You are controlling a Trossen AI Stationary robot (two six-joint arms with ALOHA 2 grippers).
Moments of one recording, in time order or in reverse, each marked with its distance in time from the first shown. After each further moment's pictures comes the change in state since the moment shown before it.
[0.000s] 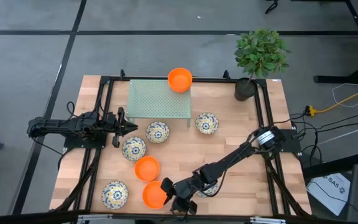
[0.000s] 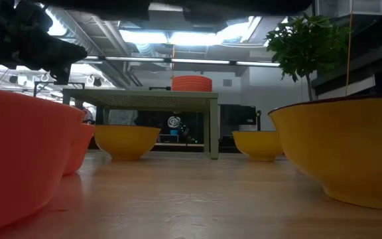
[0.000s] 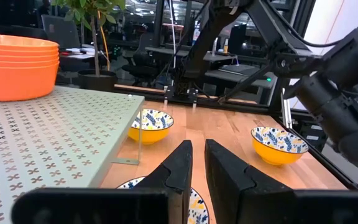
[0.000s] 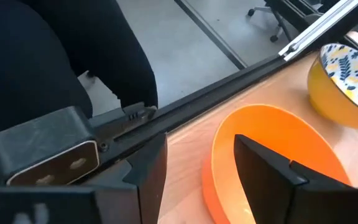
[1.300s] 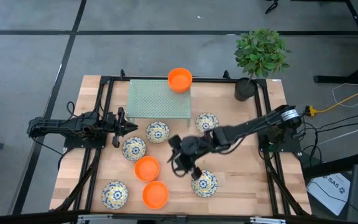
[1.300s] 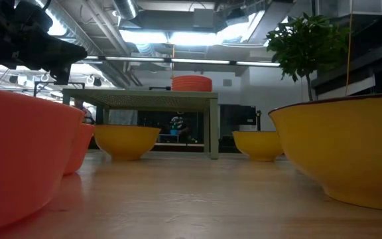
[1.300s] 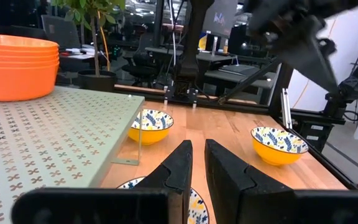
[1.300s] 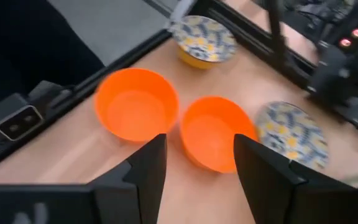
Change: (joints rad) left arm 0.000 0.000 0.000 -0.001 0.000 0.000; right arm -0.216 -0.397 0.000 -0.464 0.034 0.079
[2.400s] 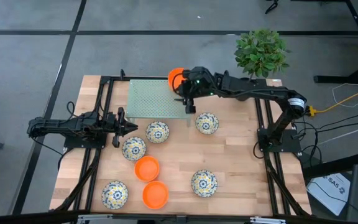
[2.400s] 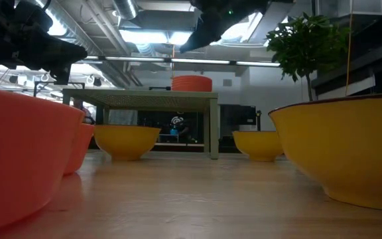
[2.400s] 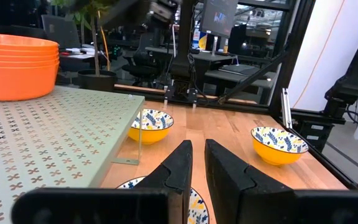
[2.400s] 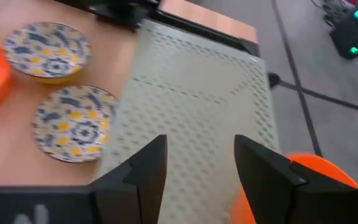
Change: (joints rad) left arm 0.000 0.000 0.000 0.001 0.000 0.000; right arm -0.585 -0.113 0.000 -0.068 0.000 -0.075
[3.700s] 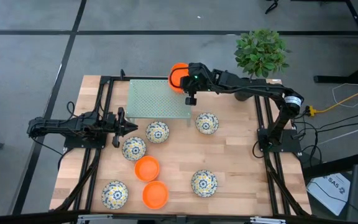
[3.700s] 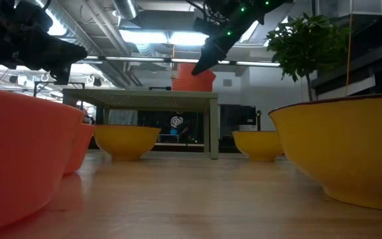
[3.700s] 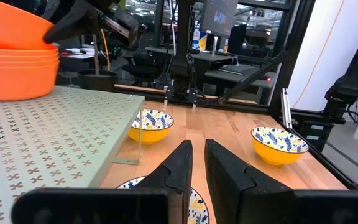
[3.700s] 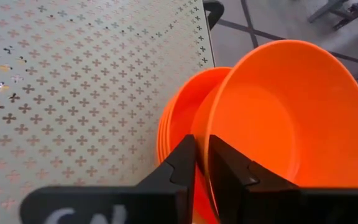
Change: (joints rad) left arm 0.000 0.000 0.000 0.000 0.000 0.000; right arm -0.092 0.044 0.000 -0.052 0.222 -0.005
